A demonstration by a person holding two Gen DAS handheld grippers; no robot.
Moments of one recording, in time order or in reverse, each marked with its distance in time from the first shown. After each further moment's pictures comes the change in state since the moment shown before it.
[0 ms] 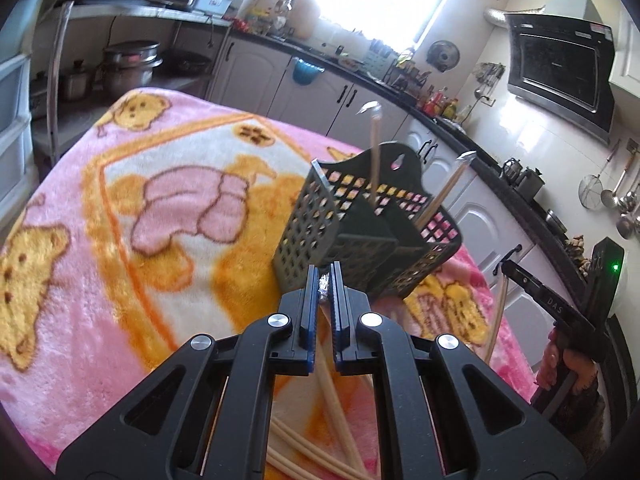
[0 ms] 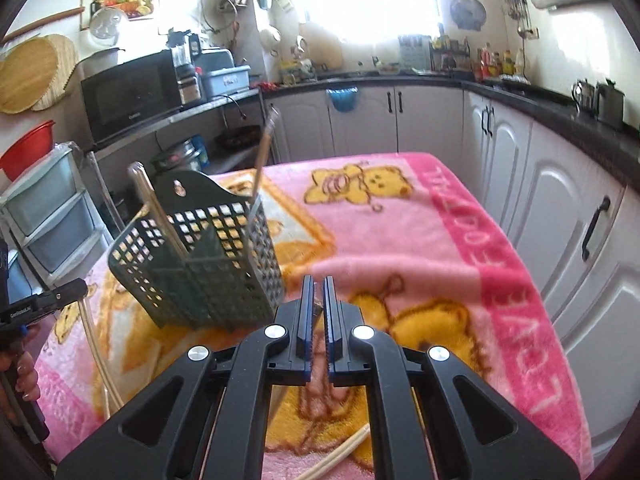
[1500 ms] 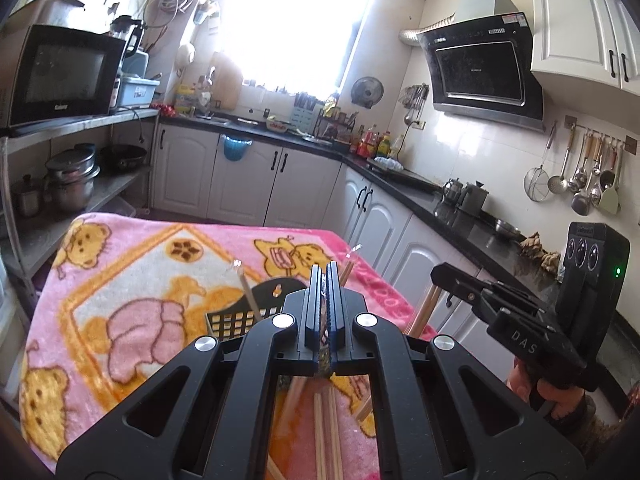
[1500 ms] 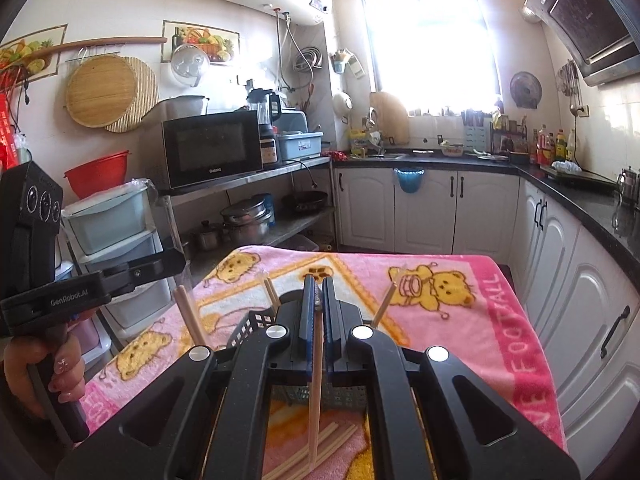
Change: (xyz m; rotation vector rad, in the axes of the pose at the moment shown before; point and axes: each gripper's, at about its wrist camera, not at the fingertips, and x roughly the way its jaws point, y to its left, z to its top) left arm -0.053 -0.089 0.077 0.232 -0.193 -0.142; right arm -0.074 0.083 0.069 -0.133 -0.228 0.174
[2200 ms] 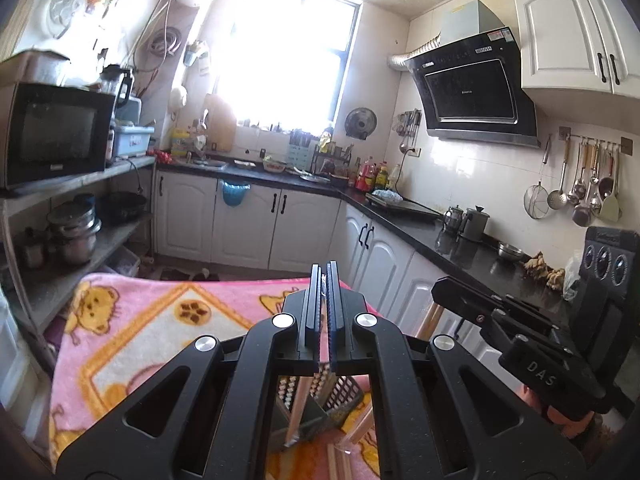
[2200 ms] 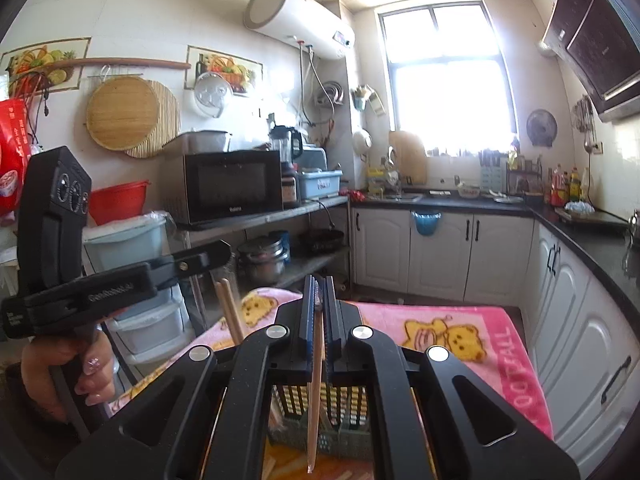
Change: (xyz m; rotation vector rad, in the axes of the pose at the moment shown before) left arm -0.007 -0.007 0.066 0.085 -0.119 0.016; right arm -0.006 0.027 0.061 -0.054 -0.134 0.049
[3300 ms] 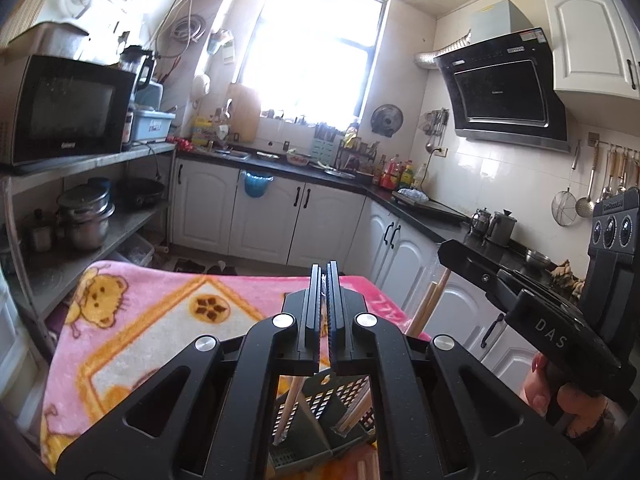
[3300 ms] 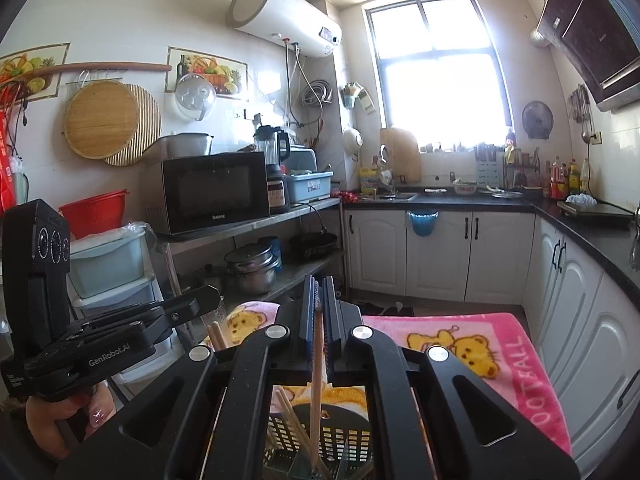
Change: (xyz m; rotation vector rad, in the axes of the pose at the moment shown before) left arm 0.049 0.041 -0.020 -0.065 0.023 0.065; right arm 0.078 -0.015 -0.002 0.048 0.019 -0.031
